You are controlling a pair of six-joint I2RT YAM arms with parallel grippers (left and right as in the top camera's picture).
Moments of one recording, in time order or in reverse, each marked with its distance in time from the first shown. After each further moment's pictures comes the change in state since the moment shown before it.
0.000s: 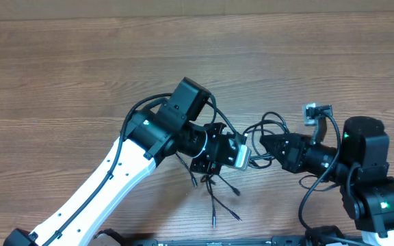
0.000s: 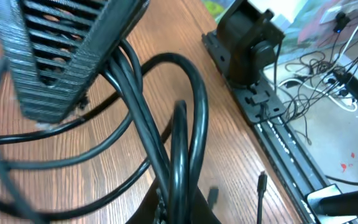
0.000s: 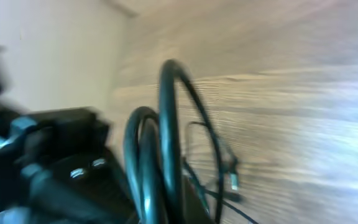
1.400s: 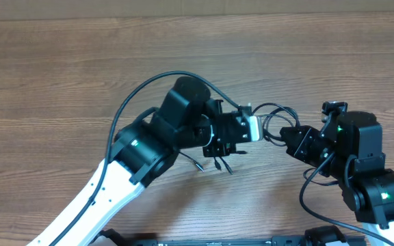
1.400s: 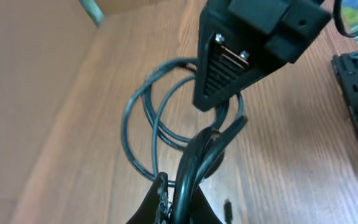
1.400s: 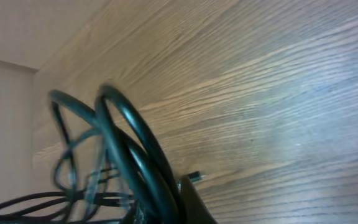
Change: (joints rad) left arm -0.048 -0.134 -0.022 0.377 -0.369 -0.372; right arm 0.018 0.070 0.068 -0.142 0.380 0.121
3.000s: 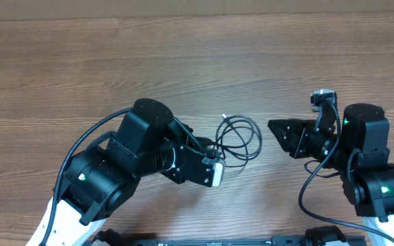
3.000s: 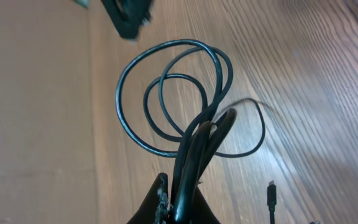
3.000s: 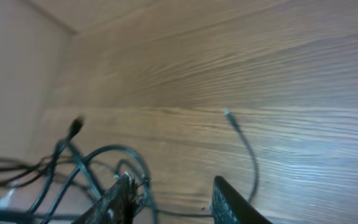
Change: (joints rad) left arm 0.047 -0.190 0.019 -0.376 -0.126 0.522; right arm -0.032 0.019 0.002 0.153 -0.220 -0.309
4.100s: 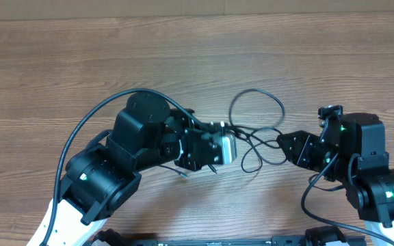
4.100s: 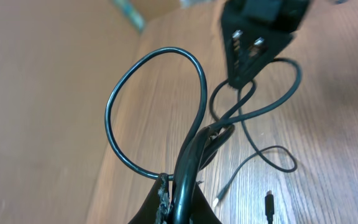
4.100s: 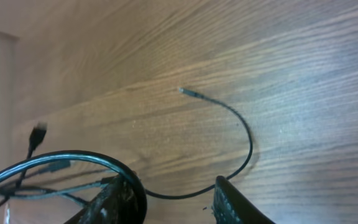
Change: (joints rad) left arm -0.001 0.000 -0.002 0.243 0.057 -0.370; right arm 0.006 -0.010 0.033 -0.242 0.173 0.164
